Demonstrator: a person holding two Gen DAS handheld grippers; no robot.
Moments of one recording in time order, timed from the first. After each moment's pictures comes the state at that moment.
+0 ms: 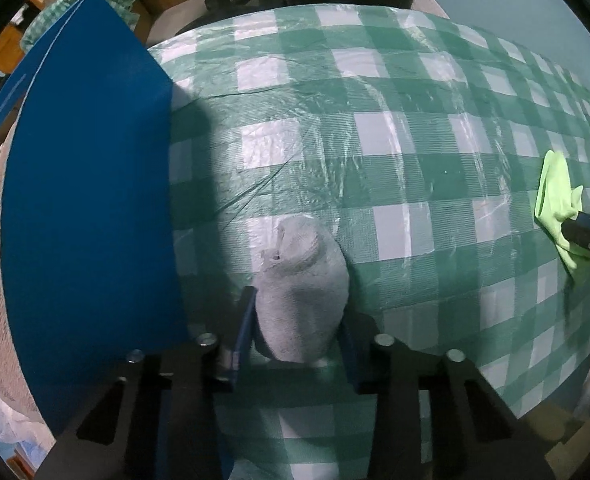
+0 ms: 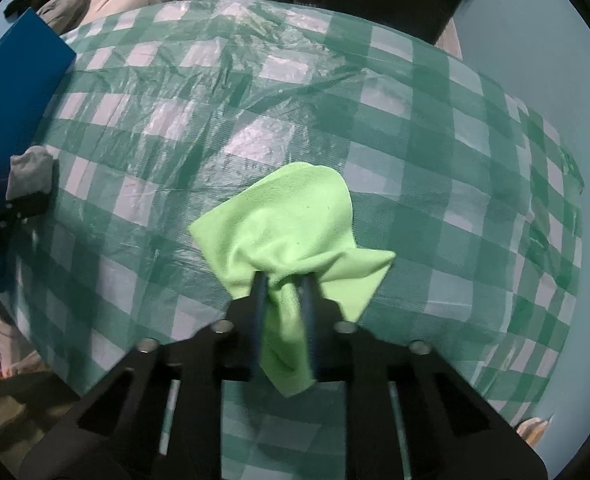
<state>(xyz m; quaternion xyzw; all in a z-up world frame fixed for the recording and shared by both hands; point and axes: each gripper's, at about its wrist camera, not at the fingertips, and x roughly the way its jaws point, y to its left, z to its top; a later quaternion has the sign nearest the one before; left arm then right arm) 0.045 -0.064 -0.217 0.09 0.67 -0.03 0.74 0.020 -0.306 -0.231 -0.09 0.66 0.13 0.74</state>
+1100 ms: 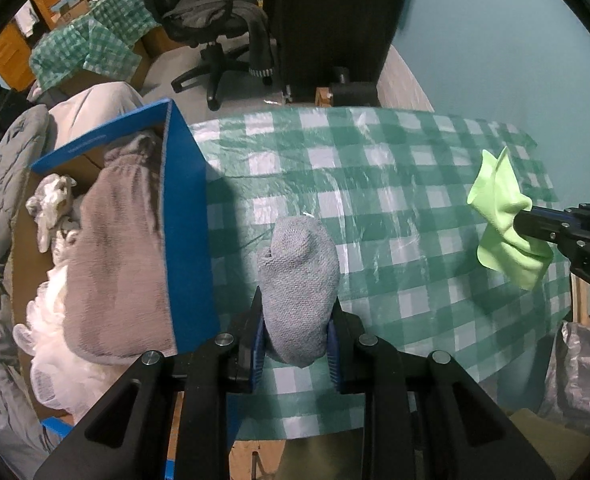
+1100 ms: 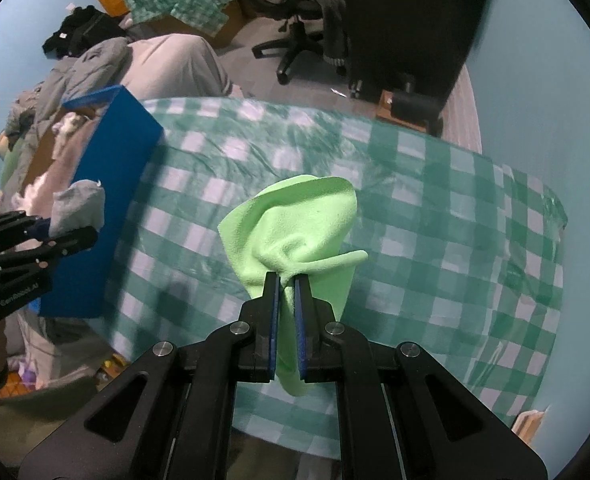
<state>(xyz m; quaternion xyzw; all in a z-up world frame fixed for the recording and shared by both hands) 0.024 -0.058 -0.109 0.05 0.60 -0.07 0.80 0.017 -0.284 -0.114 -0.03 0.59 0.19 0.78</state>
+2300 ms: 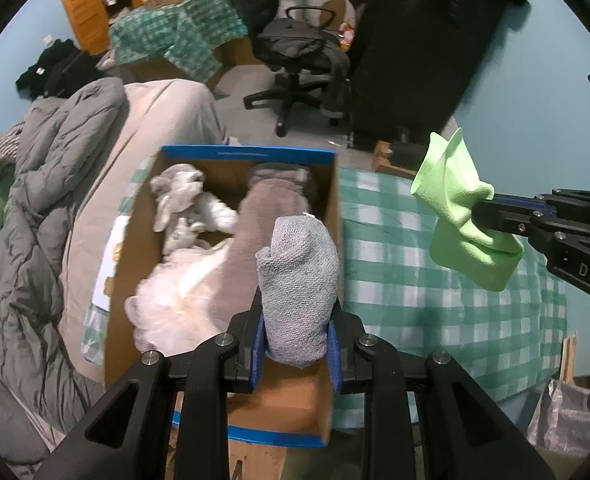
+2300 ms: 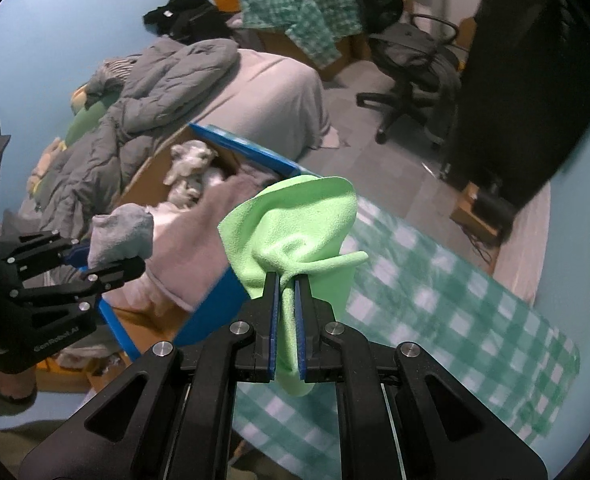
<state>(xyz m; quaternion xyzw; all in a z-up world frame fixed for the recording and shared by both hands) 0.009 0.063 -0.040 -0.03 0.55 0.03 0.84 0.043 -0.126 -0.037 -0.09 0.52 0.35 0.77</state>
